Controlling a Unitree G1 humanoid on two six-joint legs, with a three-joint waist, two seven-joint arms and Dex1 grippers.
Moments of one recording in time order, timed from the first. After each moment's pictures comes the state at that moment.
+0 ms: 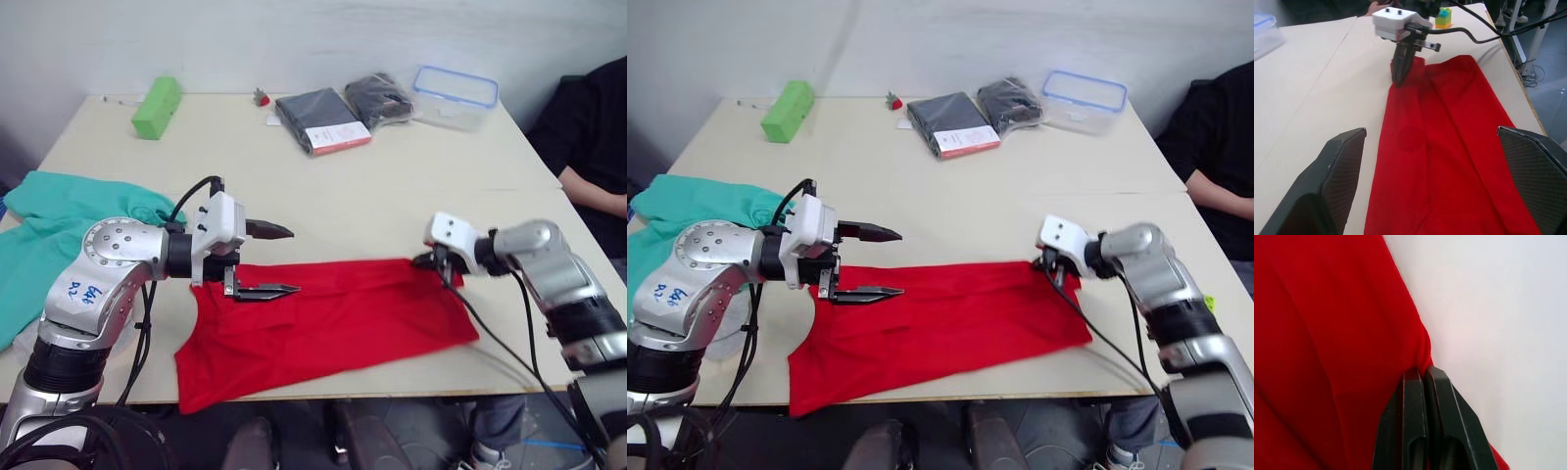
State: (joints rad) left arm -0.51 0.76 -0.01 -0.34 -0.48 0.54 -1.07; right arm -0.86 -0.73 0.31 0.55 -0.05 0.16 1.13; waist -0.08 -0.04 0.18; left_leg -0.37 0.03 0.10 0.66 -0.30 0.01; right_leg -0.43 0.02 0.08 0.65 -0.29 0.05
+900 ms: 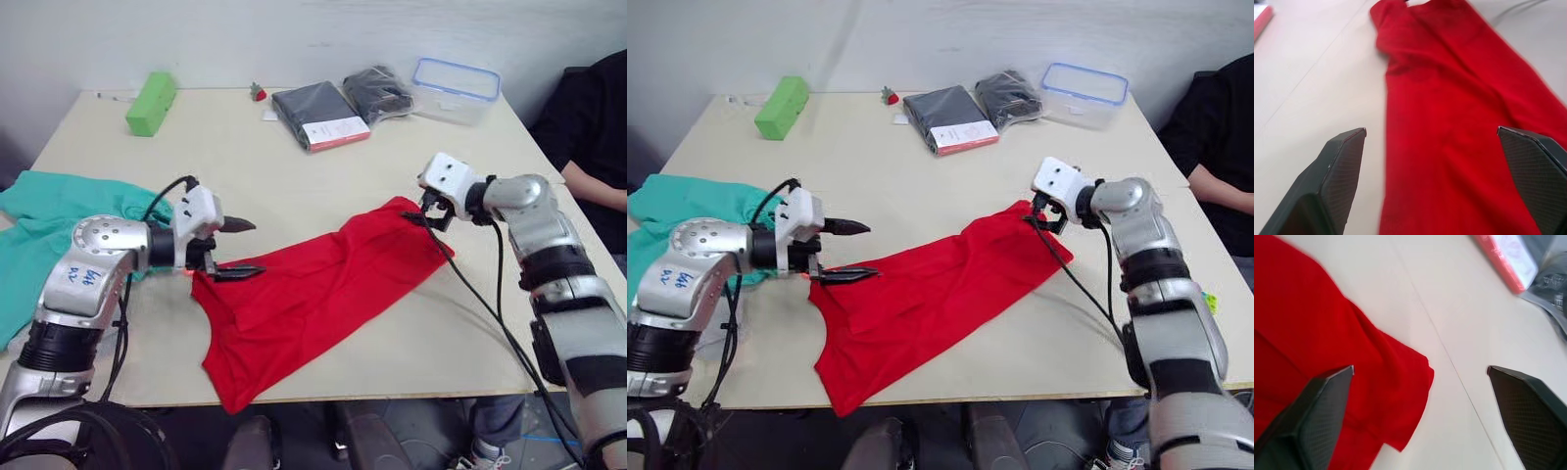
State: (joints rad) left arm -0.61 0.83 -0.05 0.07 -0.34 0.46 -1.11; right arm -0.80 -0.67 0.07 0.45 -0.04 0.23 0.93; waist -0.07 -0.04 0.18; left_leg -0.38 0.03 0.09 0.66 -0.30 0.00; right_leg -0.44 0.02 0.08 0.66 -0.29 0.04
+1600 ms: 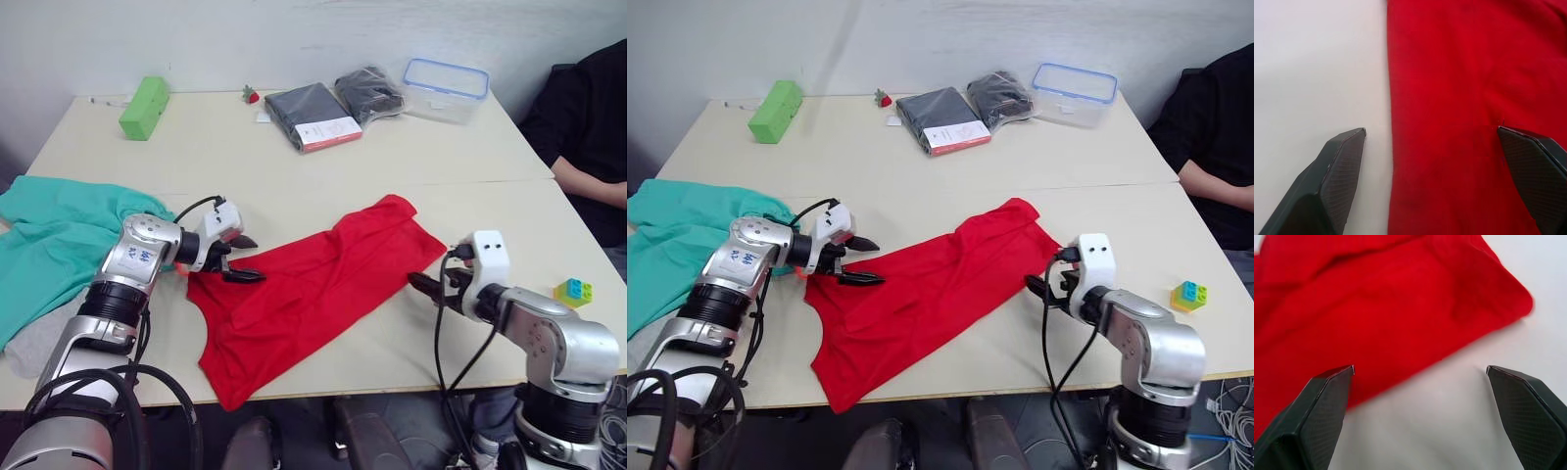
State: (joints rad) left arm -0.80 0.65 -0.22 0.57 -0.09 0.27 -1.20; right arm -0.36 -0.24 -0.35 -0.47 0.21 1.39 0.44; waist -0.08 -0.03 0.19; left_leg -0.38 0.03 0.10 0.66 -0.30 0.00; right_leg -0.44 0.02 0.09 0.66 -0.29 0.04
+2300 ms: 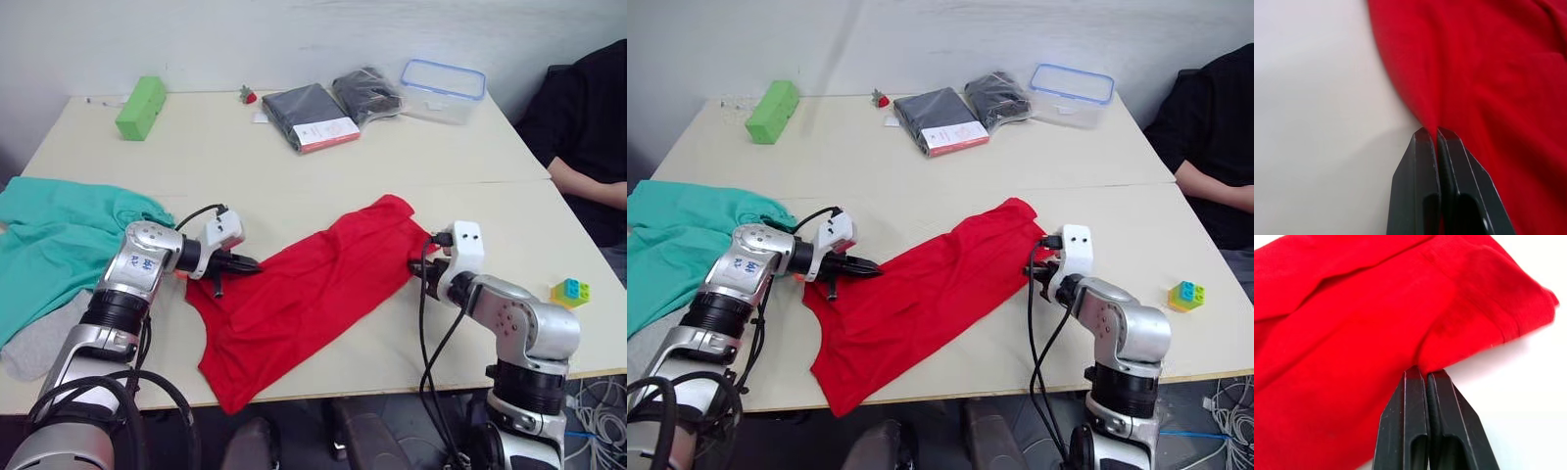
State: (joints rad) left arm -0.71 0.66 -0.18 0.45 -0.09 0.32 -1.23; right arm -0.46 -0.23 -0.29 -0.24 0.25 1.24 0.34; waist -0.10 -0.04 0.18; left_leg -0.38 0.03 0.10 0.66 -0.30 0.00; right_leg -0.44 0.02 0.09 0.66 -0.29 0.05
